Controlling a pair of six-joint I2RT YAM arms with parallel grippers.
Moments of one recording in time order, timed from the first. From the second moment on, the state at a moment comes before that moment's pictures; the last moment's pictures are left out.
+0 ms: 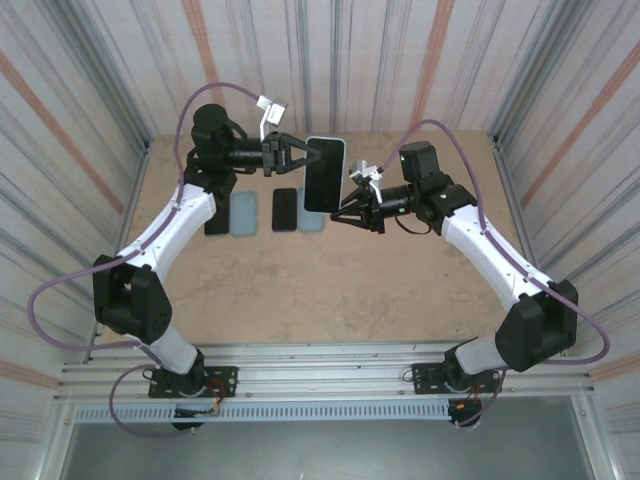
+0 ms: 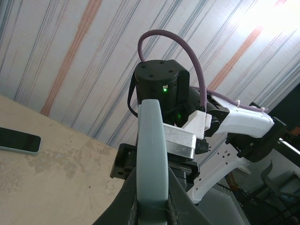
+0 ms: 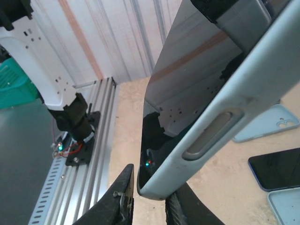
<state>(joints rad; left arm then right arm) -0.35 1.62 1.45 0.31 1.26 -0.67 0.42 1.42 1.26 -0.48 -1.08 -0.35</state>
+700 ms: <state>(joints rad) -0.34 1.62 1.45 0.34 1.30 -0.73 0.47 1.44 1.33 -0.59 -0.95 -0.47</state>
